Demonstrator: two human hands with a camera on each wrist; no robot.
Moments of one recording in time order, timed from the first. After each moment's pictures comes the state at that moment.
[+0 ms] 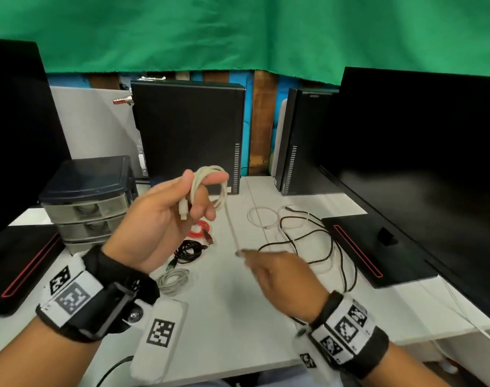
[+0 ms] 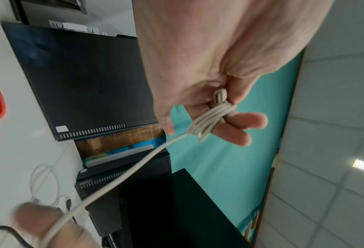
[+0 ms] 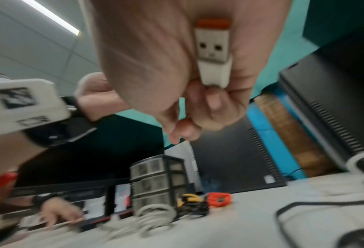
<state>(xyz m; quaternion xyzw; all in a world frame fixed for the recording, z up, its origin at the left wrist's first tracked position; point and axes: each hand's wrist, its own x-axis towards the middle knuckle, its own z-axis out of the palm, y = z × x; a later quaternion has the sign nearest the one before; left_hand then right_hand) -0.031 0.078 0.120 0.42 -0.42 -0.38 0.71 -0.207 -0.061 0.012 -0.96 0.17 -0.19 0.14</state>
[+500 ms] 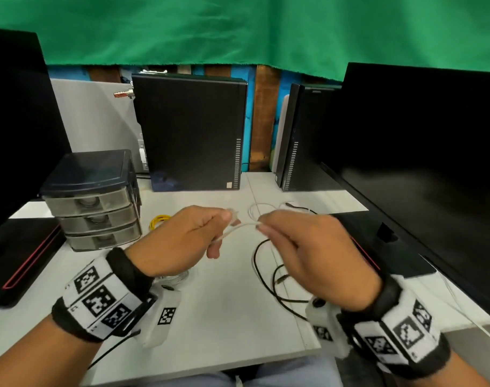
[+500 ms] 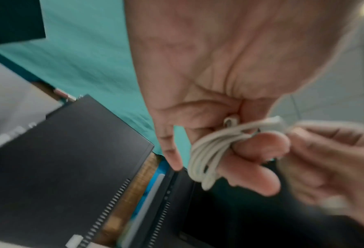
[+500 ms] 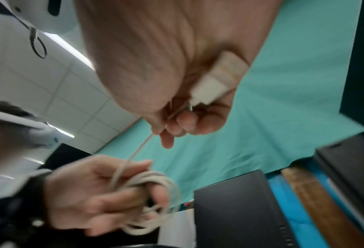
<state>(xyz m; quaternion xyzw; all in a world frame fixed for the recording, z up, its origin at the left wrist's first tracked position) -0.034 0.072 0.097 0.67 -0.61 -0.20 0.38 -0.233 -0.038 0.100 -0.93 0.09 -0.34 0.06</state>
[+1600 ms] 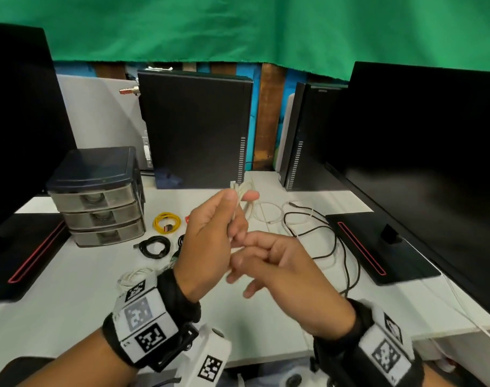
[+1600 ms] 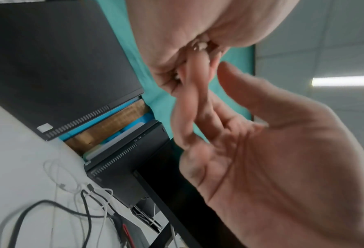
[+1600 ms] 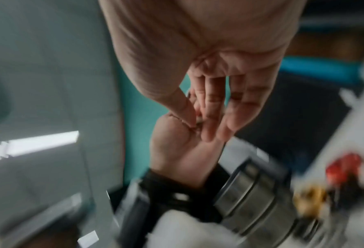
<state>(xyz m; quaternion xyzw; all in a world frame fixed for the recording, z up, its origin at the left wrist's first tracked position) -0.085 0.061 0.086 0.50 -0.41 -0.25 0.72 -0.212 0.006 0.084 -0.69 0.17 -0.23 0.66</state>
